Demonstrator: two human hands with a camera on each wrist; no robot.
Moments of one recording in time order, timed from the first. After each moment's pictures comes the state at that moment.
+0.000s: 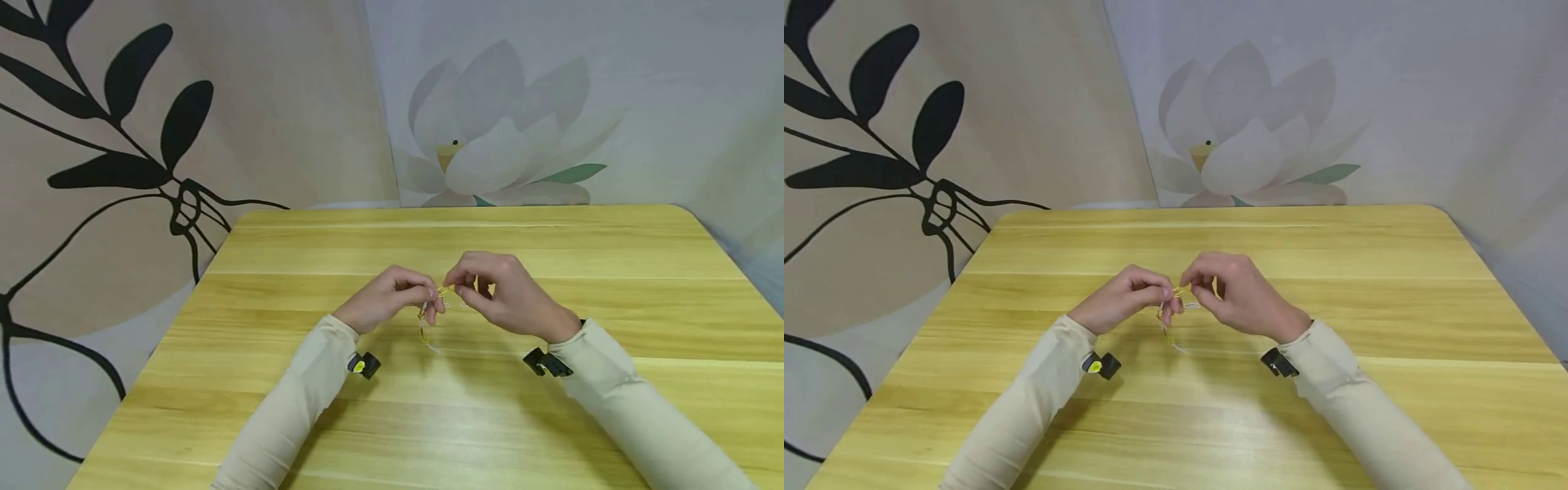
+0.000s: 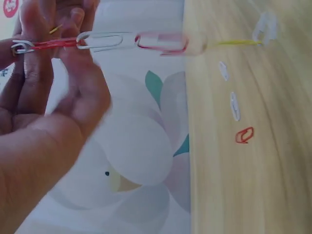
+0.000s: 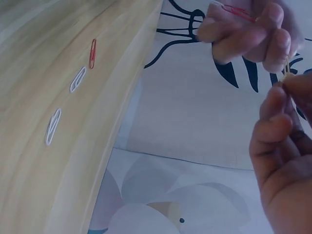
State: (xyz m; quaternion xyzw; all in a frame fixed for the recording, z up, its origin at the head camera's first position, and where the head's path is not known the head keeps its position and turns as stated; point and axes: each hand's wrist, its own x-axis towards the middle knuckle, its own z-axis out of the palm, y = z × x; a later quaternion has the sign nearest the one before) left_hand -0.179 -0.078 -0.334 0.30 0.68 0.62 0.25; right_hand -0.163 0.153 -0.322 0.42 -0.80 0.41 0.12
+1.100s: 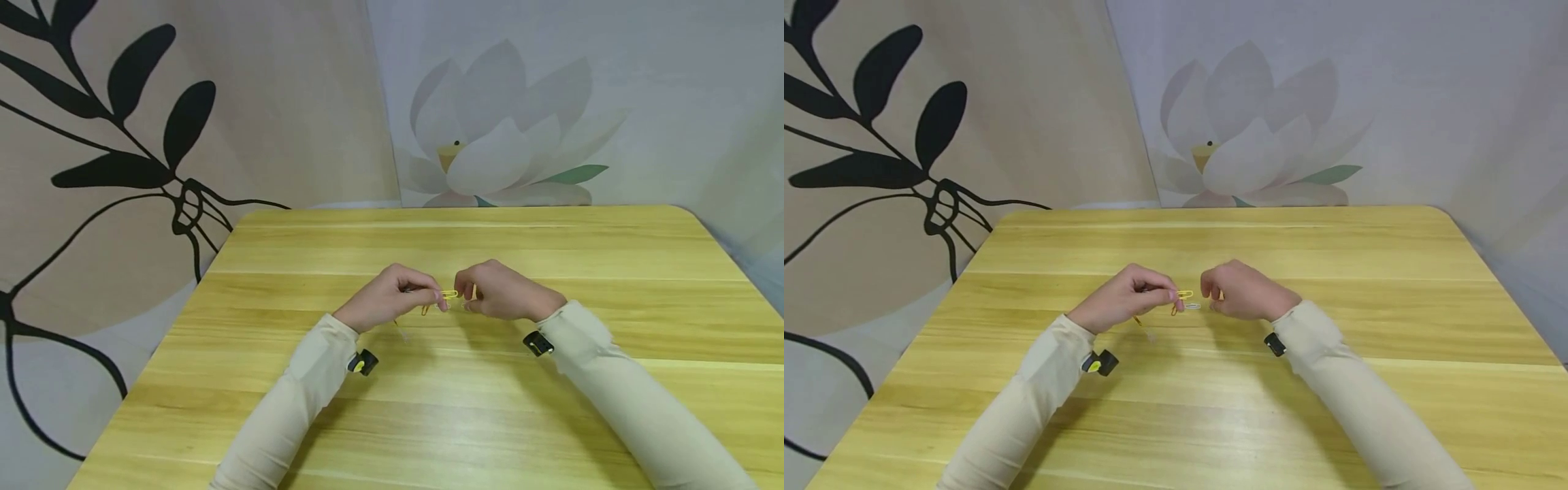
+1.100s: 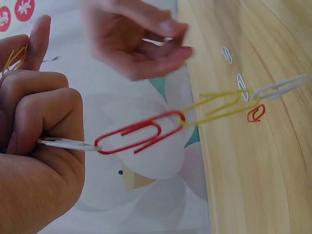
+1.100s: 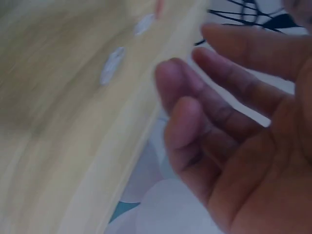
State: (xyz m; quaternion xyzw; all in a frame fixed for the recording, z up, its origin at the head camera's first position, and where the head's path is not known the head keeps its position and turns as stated) left_hand -0.176 -0.079 -0.323 0.30 0.76 0.54 0.22; right_hand -0.199 0.158 -0.341 0.34 -0.91 0.21 -0.12
